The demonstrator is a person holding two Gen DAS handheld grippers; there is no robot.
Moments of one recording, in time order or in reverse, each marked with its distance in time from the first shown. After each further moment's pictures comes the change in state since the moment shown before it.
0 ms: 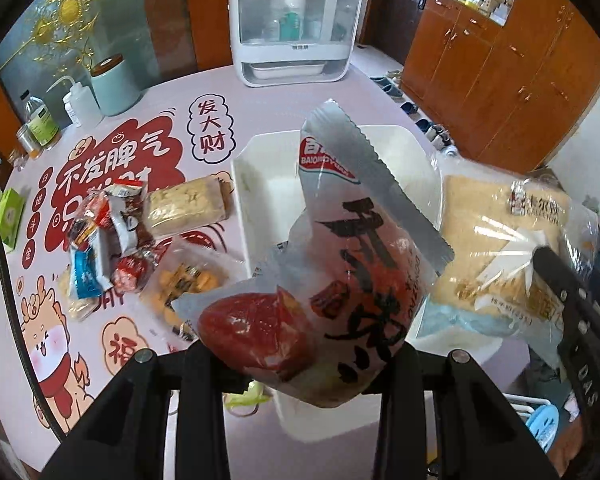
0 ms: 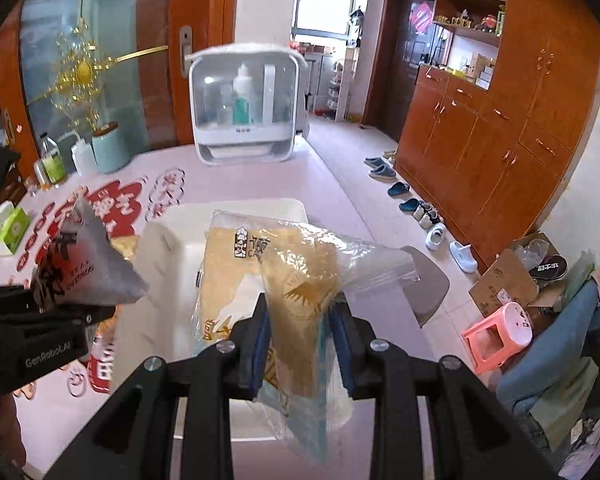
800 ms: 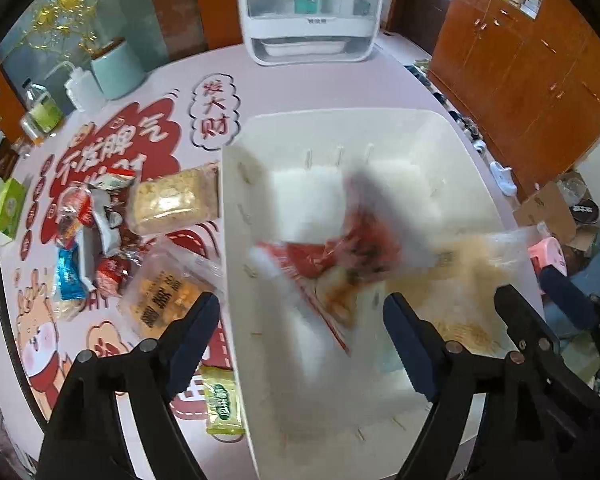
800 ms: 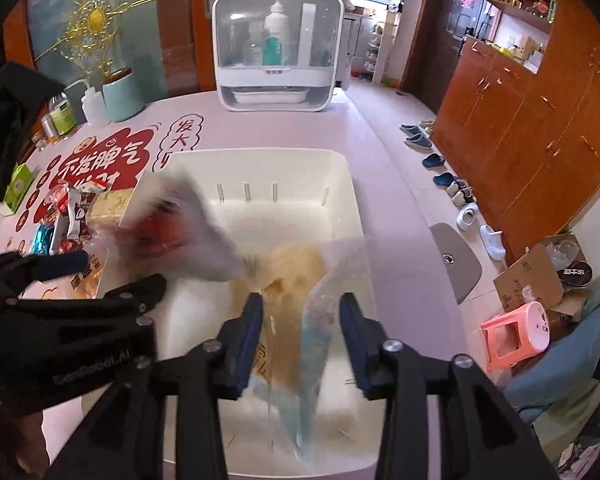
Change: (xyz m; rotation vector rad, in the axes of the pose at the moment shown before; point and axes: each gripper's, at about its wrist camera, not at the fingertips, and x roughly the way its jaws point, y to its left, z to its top) left arm 0.054 -0.009 0.016 -0.041 0.047 0.084; right arm 0.062 0.018 -0.004 -0.089 0.126 0.080
